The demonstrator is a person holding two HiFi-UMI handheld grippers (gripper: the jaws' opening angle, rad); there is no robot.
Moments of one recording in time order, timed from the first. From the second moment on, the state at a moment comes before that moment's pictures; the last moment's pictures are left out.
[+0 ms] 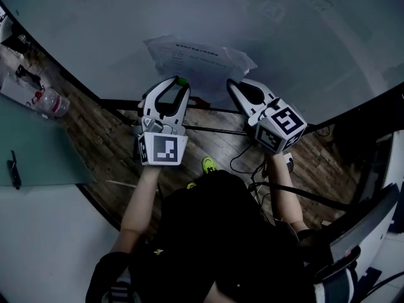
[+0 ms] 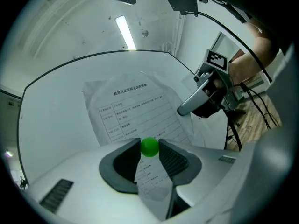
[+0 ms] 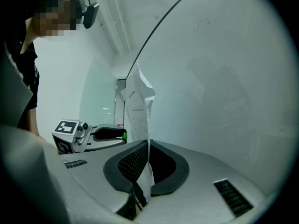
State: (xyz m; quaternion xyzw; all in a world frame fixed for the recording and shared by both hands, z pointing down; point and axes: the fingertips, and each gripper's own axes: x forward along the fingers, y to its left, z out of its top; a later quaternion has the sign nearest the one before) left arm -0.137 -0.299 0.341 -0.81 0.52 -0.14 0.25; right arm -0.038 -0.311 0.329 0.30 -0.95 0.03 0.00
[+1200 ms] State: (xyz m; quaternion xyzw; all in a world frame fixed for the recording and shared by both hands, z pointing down) left arm -0.124 -0.227 0.334 -0.81 0.51 -0.12 0.25; right arm -0.023 -0.223 0.332 0.30 -0.95 0.02 0.01
